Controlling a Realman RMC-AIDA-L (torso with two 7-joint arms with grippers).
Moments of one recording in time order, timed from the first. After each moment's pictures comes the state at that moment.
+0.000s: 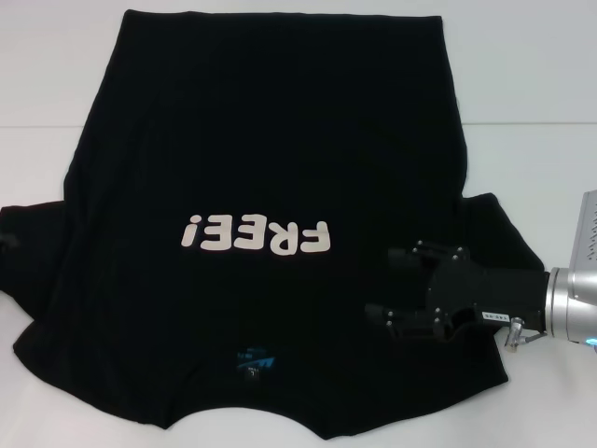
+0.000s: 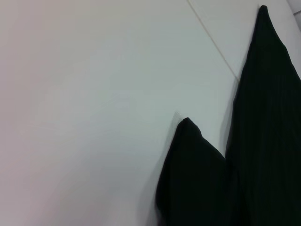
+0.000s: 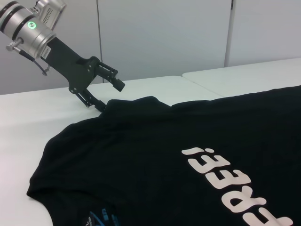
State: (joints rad) left arm -0.47 -1.88 0.34 0.54 2.32 1.14 -2.55; right arm 0.54 2.10 -0.97 -0.54 -1.83 -1.26 1.08
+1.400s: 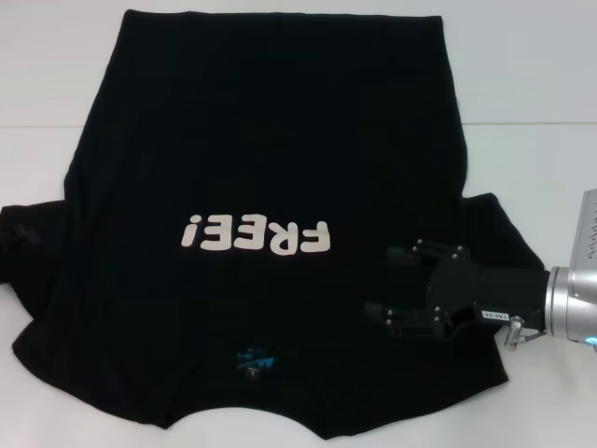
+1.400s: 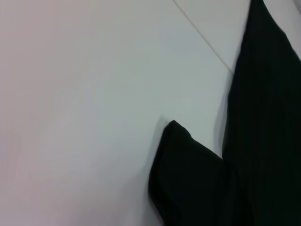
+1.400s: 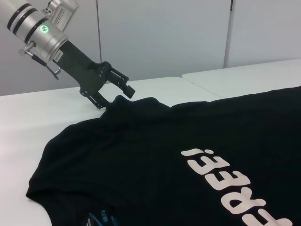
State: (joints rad) left arm -0.52 -1.90 0.42 0.52 2.33 1.06 -2.54; right arm 0.54 2.10 -0.97 -0.54 -1.82 -1.26 1.08
